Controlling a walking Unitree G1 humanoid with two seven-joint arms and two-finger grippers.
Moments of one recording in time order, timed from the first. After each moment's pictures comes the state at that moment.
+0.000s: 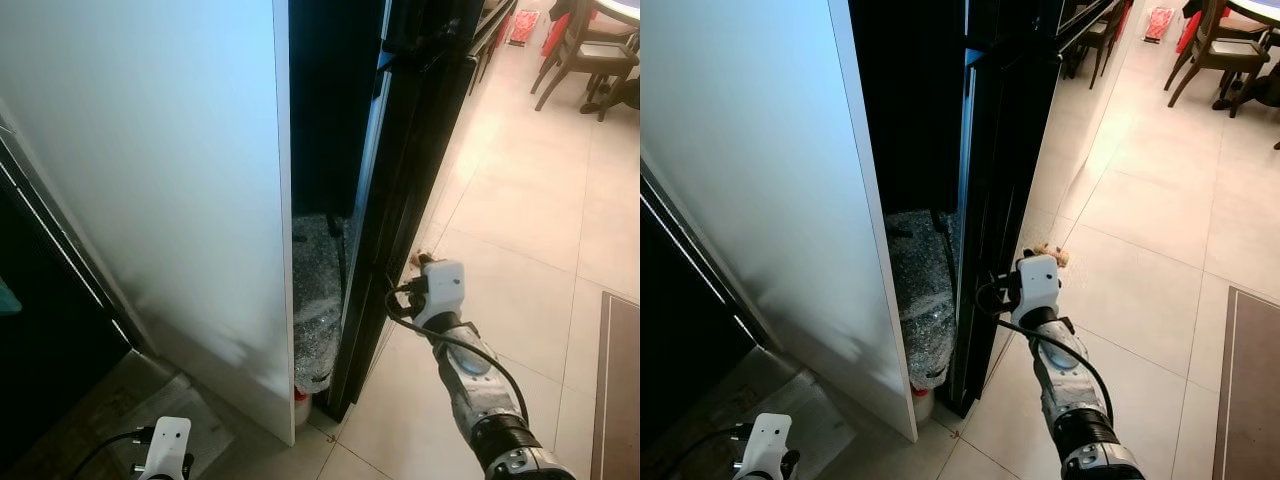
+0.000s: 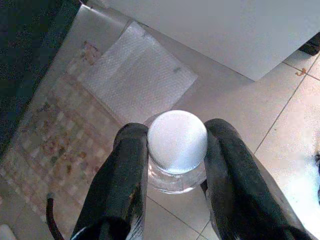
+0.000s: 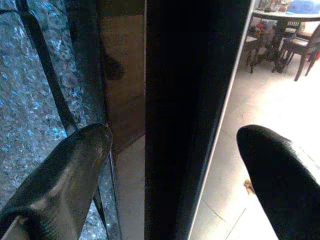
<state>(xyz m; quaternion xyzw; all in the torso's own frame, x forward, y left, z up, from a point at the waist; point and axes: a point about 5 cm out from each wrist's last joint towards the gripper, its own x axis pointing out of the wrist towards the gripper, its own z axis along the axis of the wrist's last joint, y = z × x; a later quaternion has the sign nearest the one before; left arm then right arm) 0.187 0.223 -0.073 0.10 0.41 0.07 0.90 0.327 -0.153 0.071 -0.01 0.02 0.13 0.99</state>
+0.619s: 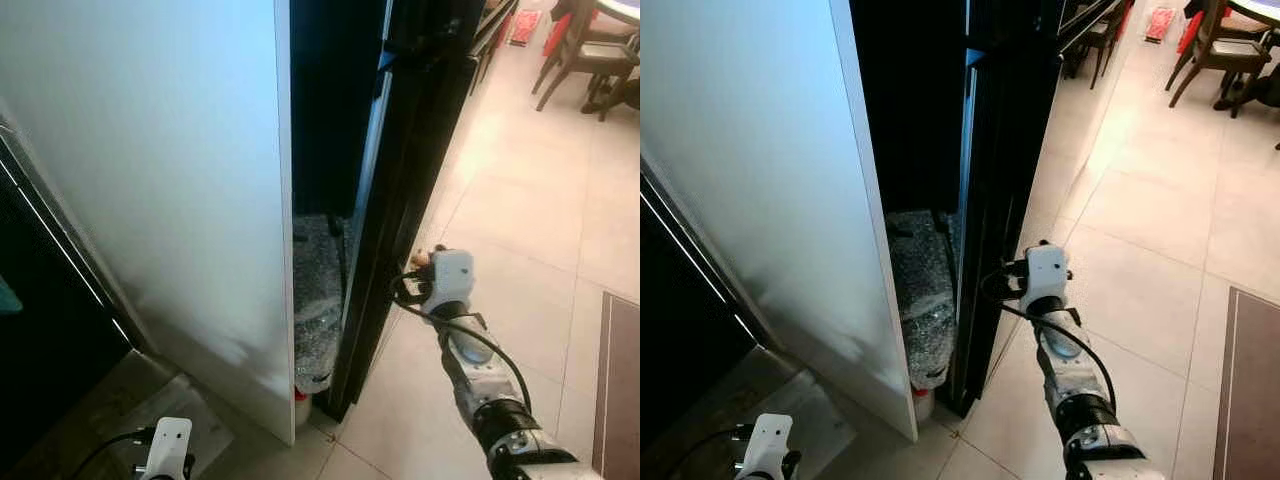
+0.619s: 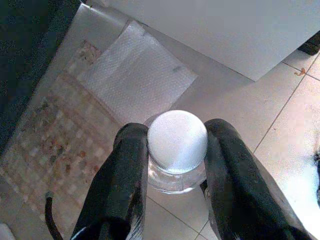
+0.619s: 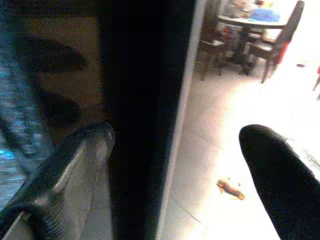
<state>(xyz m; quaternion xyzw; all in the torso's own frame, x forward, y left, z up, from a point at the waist) 0.187 0.223 -0.073 0.10 0.41 0.07 0.90 0.340 -0.166 0.081 -0.03 0.01 0.06 1.00</state>
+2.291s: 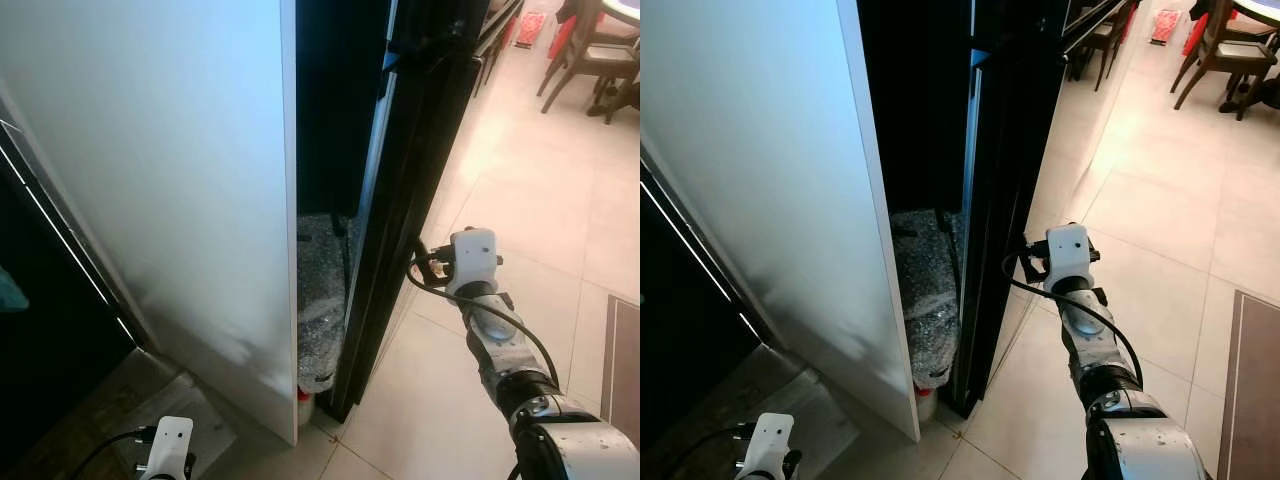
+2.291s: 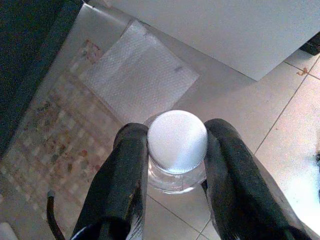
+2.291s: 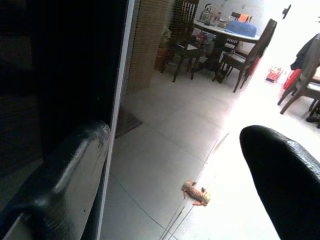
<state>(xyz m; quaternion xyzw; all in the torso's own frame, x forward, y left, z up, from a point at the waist) 0.188 0.222 -0.073 0.11 0.41 0.06 0.90 0.357 -0.198 0.100 -0.10 0.01 0.02 0.99</state>
